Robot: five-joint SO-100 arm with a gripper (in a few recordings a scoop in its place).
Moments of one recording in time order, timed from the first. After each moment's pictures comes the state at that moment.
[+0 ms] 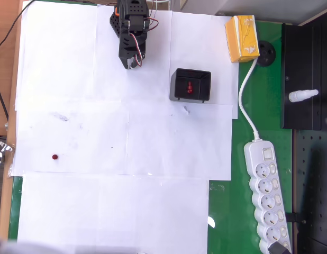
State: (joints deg) arm -0.4 -6.9 1.3 76.2 -88.3
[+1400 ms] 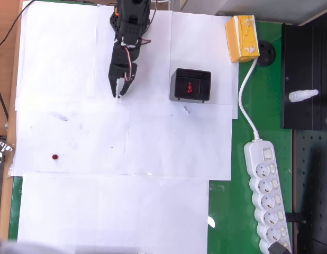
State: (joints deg) arm 11.4 72.2 1.7 -30.5 -85.9
